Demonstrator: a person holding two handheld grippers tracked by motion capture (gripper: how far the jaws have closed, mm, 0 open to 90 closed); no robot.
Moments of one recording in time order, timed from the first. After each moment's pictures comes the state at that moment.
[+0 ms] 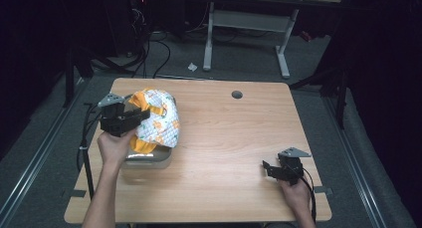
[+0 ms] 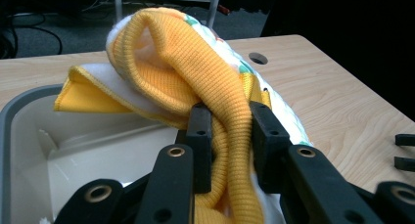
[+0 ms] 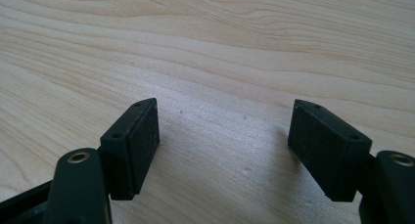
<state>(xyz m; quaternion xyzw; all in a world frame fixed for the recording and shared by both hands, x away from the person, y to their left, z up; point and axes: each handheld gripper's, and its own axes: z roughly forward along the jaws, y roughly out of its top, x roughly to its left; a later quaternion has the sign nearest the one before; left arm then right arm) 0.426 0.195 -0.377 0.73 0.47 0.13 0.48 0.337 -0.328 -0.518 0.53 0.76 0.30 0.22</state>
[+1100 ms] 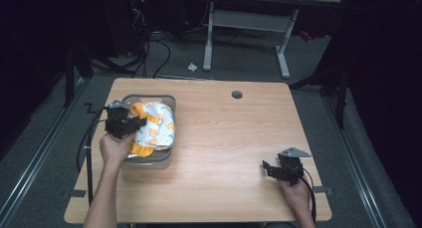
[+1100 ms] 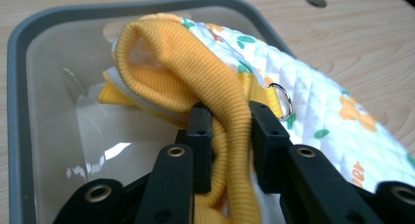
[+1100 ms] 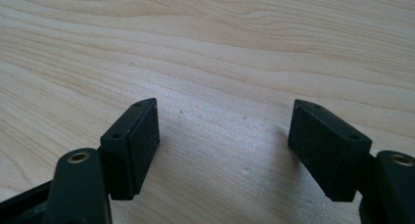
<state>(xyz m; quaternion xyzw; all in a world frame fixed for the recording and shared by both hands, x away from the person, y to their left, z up) 0.457 0.202 -0.431 0.76 0.51 0.12 0.39 0.337 -0.328 -0.518 0.53 0.76 0.30 0.22</state>
